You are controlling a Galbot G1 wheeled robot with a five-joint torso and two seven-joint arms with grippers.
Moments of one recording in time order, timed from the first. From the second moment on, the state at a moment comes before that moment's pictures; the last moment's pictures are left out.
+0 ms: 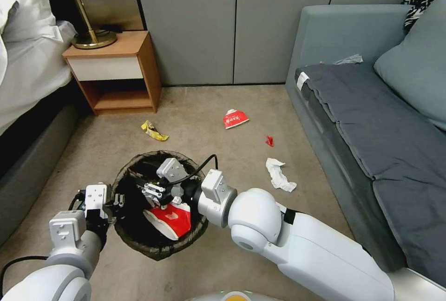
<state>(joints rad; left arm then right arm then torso) 1.77 -1.38 -0.80 -2.50 -0.28 0.71 -0.09 -0.69 1.18 -0.48 2.10 0.55 -0.48 0.06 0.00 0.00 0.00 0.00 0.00</state>
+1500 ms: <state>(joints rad) 1.78 -1.40 -0.81 -2.50 -0.27 0.70 -0.08 -1.38 1.08 0.28 2.34 0.29 -0.28 0.19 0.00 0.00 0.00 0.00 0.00</state>
